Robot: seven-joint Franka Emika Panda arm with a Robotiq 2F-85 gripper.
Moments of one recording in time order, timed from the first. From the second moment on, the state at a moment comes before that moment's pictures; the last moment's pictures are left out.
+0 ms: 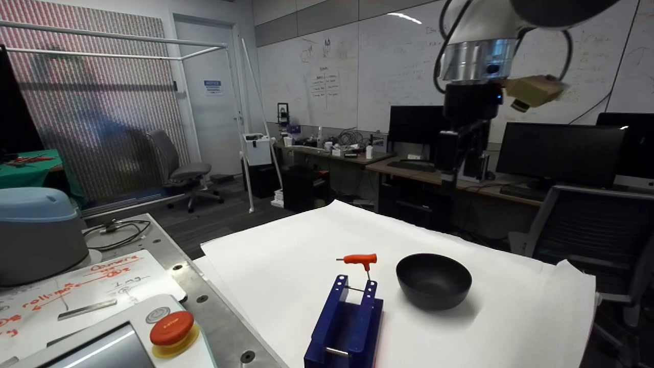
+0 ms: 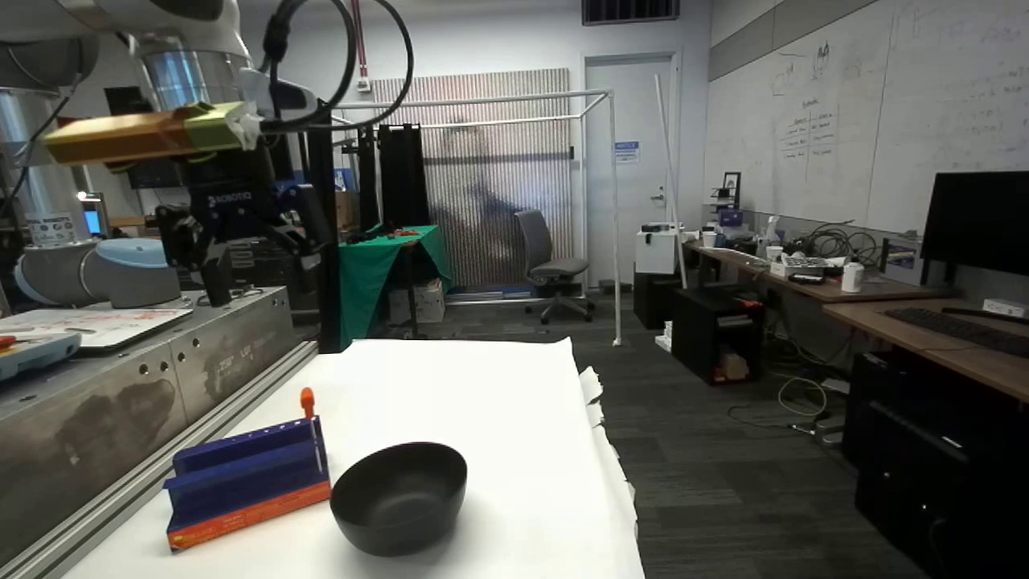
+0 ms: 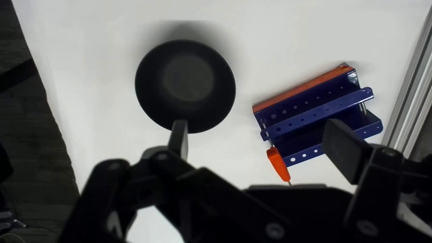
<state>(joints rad) 0.02 -0.15 0.14 -2.15 -0.10 2.02 0.15</state>
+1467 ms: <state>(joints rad) 0.16 0.80 0.10 -1.14 -0.16 1.58 -0.06</state>
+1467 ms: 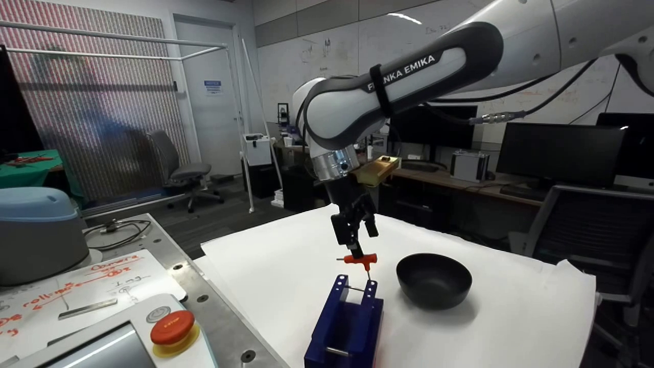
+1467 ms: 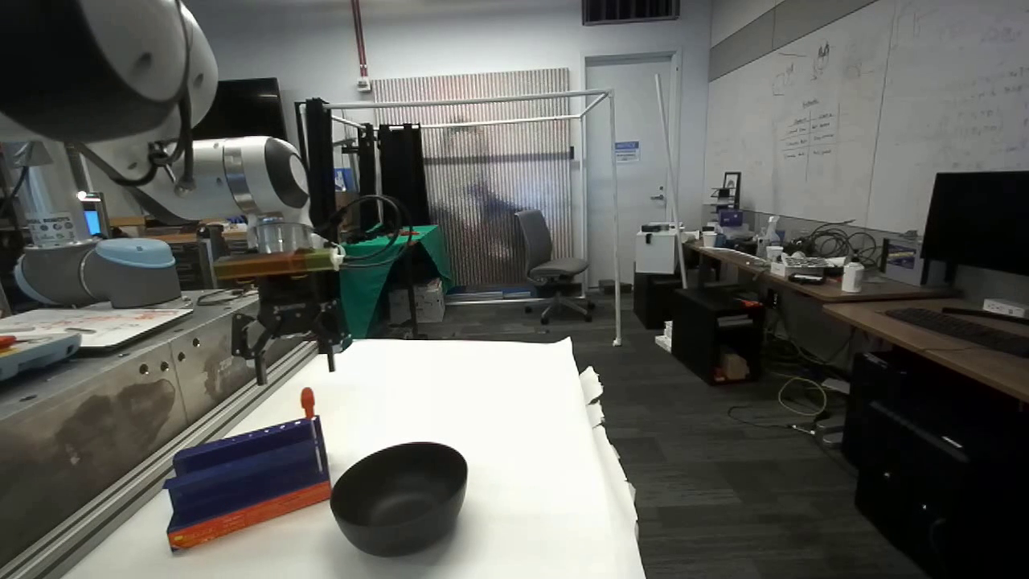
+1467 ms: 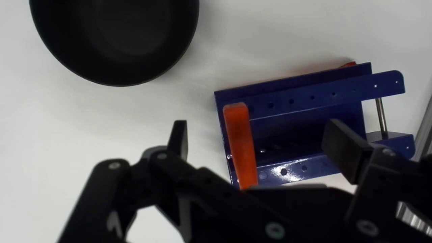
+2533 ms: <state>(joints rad) 0.16 0.96 0.08 -0.93 -0.15 1.45 -0.07</state>
